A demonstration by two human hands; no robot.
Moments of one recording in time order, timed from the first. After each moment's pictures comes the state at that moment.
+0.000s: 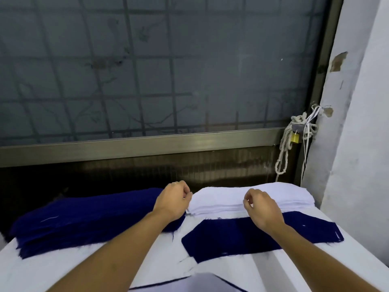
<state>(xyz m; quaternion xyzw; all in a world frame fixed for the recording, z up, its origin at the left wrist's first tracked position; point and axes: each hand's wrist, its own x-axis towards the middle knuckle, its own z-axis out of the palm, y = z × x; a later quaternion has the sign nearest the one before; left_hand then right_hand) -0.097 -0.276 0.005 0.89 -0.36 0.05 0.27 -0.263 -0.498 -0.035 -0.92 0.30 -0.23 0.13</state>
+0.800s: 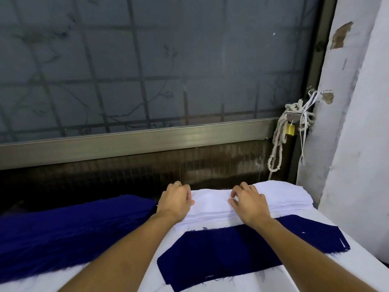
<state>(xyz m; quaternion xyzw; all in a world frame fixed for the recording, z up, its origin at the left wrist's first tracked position) -0.072 -0.371 -0.033 0.90 -0.39 0.05 0.20 -0.207 -0.559 -0.068 -0.93 0.30 -0.18 0.08</state>
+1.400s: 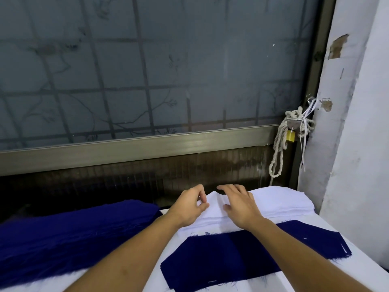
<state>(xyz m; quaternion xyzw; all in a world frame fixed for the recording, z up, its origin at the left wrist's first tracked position) -0.091 -0.379 -0.019 0.83 -0.44 -0.07 0.34 -0.190 -0.541 -0.061 -0.95 0.23 -0.20 0.12</state>
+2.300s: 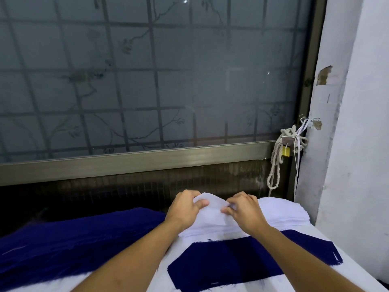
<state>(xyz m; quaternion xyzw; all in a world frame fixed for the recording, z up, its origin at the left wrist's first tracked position) -0.104 -0.348 0.016 0.82 -0.39 -0.05 0.41 -0.220 -0.522 -0.018 -0.93 0.26 -0.21 0.18</state>
